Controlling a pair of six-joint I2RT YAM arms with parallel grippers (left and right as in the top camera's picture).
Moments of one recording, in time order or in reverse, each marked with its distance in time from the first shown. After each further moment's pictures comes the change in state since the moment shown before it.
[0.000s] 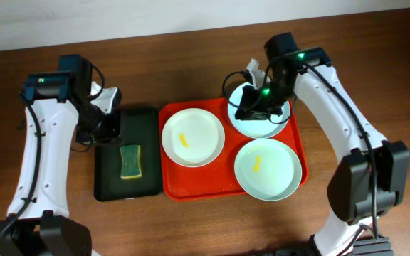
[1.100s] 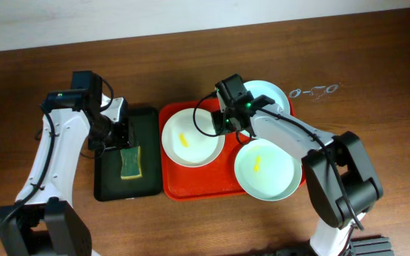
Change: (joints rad) left arm 0.000 0.000 -0.251 0.278 0.005 -0.046; right arm 0.247 0.039 -0.390 0.738 0.476 0.084
